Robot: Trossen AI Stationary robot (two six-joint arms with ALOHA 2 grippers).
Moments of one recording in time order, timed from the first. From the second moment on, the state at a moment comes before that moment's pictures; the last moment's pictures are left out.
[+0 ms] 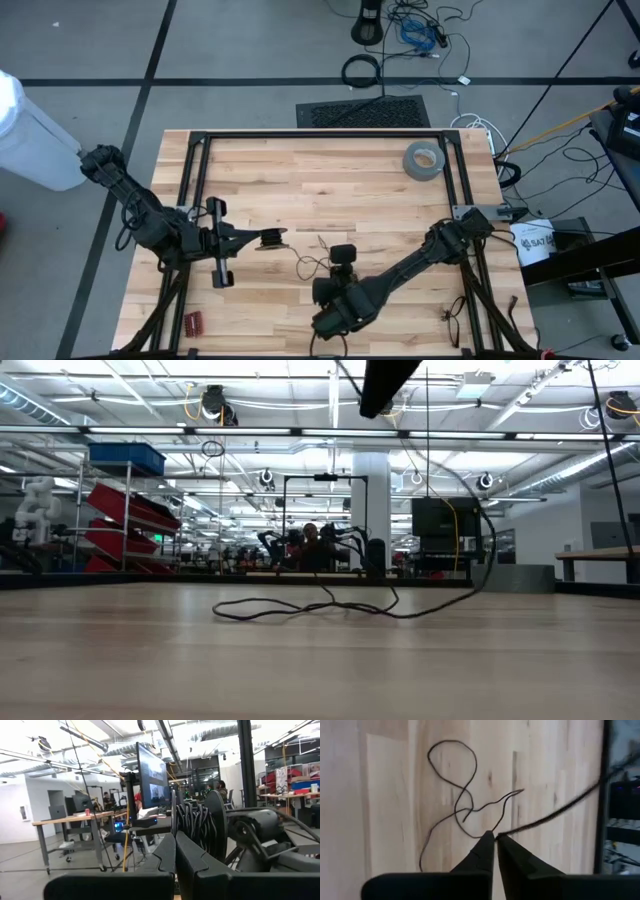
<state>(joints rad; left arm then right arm) -0.75 1.05 0.74 0.78 -0.83 0.48 0.54 2.34 2.34 -1.57 0.60 0.50</state>
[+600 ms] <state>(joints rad) -0.75 1.05 0.74 0.78 -0.83 0.48 0.60 1.84 1.88 -1.57 0.67 0.63</state>
